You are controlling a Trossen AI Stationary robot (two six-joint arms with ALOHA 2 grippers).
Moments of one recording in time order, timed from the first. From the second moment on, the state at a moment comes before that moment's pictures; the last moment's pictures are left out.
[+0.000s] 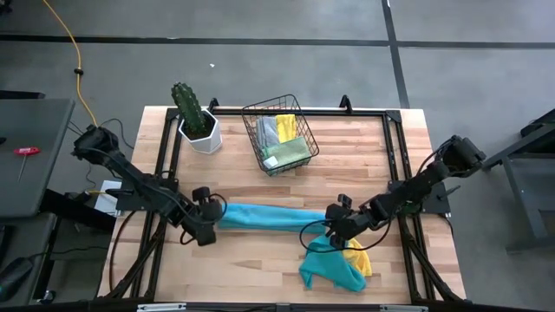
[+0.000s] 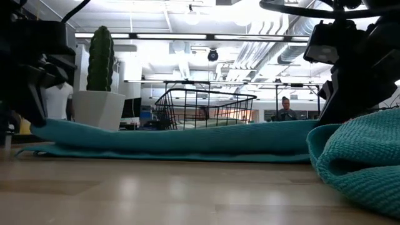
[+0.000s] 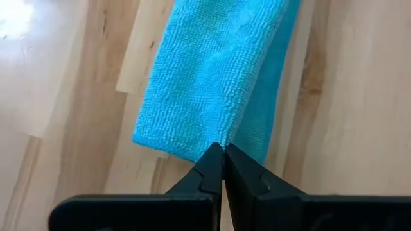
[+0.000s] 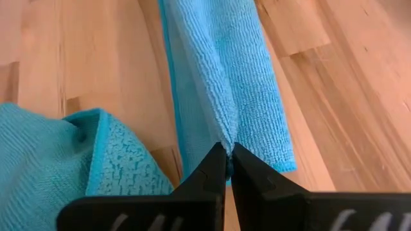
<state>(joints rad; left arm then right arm) -0.51 1.28 0.59 -0.58 -0.38 -0.78 0.52 1.47 0.61 -0.09 0.36 0.70</state>
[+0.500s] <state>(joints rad) -0.51 1.35 0.59 -0.57 -0.30 -0.78 0.52 1.47 0.61 -0.09 0.36 0.70</state>
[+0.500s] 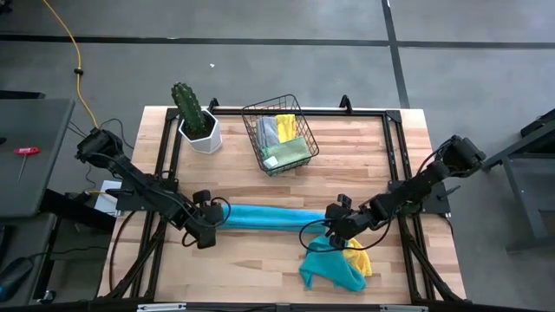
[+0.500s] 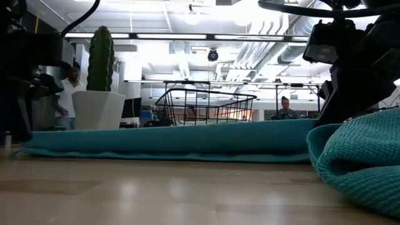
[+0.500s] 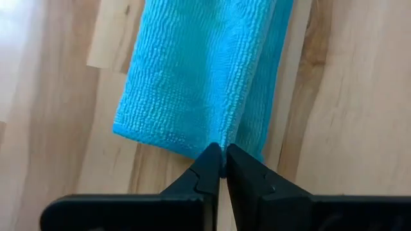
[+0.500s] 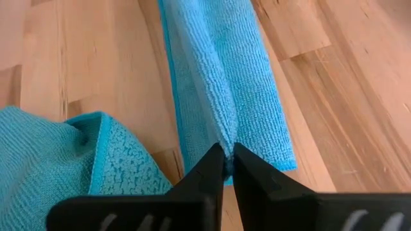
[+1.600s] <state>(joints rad) -0.51 1.14 0.57 -0.36 -0.42 -0.53 0.52 1.47 0.71 -0.11 0.46 0.57</state>
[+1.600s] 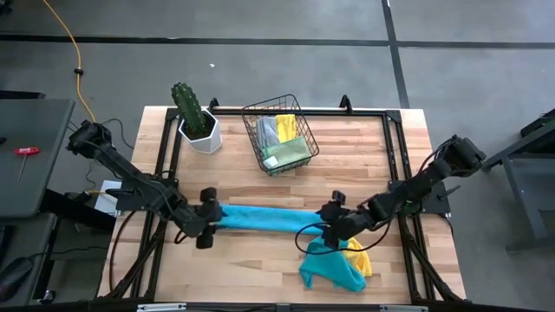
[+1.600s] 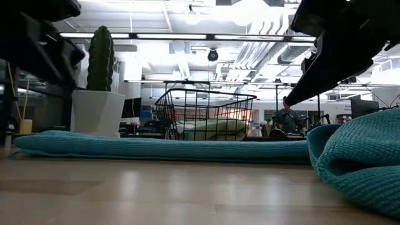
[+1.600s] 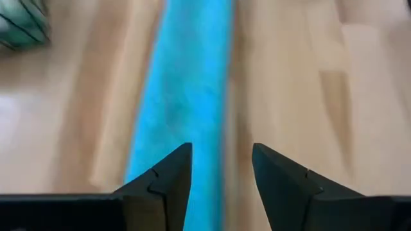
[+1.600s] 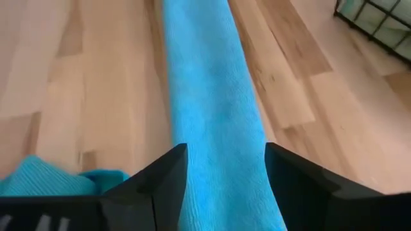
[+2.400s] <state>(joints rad) -0.40 1.40 0.32 0.18 -0.41 -0.51 0.52 1.59 0.54 0.26 0.46 0.58</state>
